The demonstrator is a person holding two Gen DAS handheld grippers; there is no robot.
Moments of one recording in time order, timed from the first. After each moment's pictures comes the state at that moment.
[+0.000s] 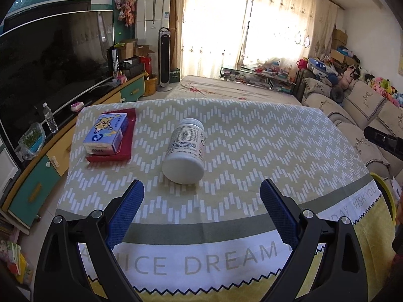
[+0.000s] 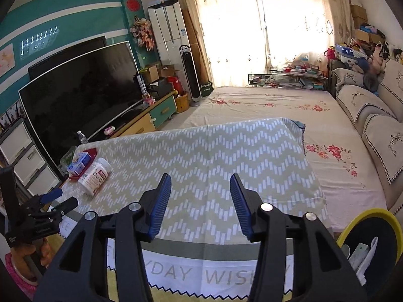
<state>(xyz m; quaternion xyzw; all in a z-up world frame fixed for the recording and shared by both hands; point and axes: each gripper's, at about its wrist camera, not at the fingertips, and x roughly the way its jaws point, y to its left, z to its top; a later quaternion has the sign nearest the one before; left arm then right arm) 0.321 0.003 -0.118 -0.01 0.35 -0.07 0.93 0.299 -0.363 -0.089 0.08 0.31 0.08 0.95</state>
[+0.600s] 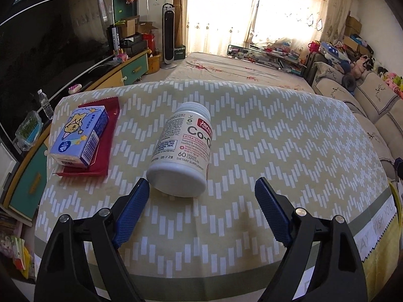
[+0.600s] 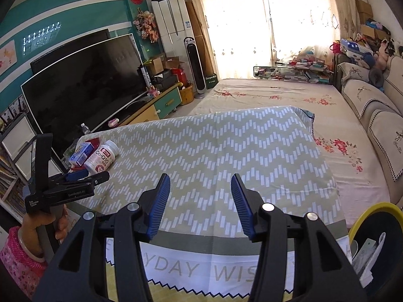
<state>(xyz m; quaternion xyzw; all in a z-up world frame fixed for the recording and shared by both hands) 0.403 -0.003 -0.144 -0.01 0.41 -0.05 0.91 0.302 -0.345 -0.098 0.08 0.32 0.10 0.94</state>
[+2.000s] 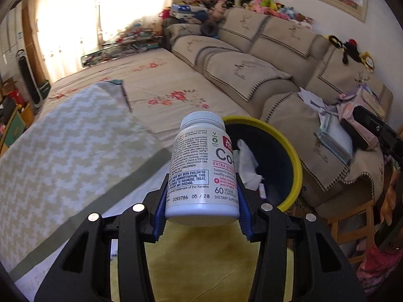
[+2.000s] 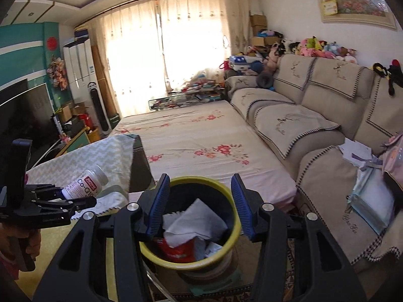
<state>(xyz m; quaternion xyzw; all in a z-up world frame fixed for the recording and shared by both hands) 0.240 -0.395 -0.087 0.14 0.41 -0.41 0.81 0.042 -0.606 -0.057 0.11 0.24 -0.19 0.95</state>
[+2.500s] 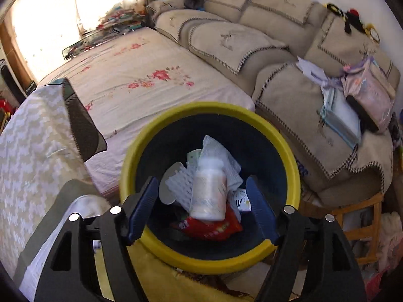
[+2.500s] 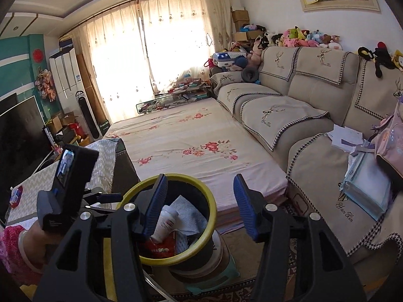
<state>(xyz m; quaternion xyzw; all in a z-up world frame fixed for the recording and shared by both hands) 0.248 -0.527 -0.136 0.18 0.45 -0.40 0.78 0.023 -0.651 -0.070 0.14 0.24 -0.21 0.94</state>
